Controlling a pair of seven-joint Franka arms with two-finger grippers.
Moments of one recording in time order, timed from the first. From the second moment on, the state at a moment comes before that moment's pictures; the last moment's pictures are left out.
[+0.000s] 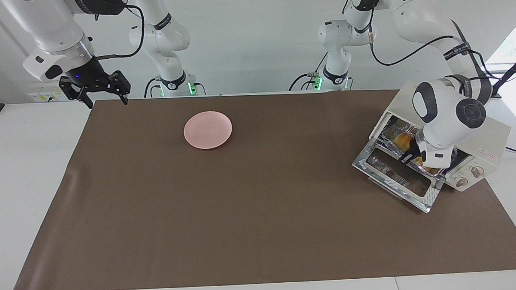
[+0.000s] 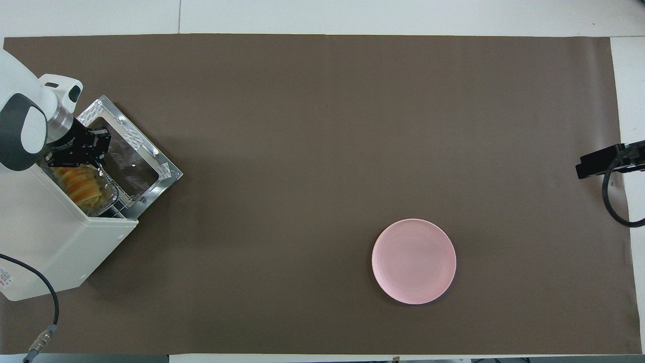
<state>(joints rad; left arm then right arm) -0.10 0.34 0.14 -1.70 0.06 1.83 -0.47 -0.07 -0.03 0.03 -1.57 -0.02 1.46 -0.13</state>
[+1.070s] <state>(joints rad) -0.57 0.61 0.11 -1.19 0.00 1.70 -0.45 -0.07 -0.03 0.03 -1.57 -0.02 1.46 -0.13</state>
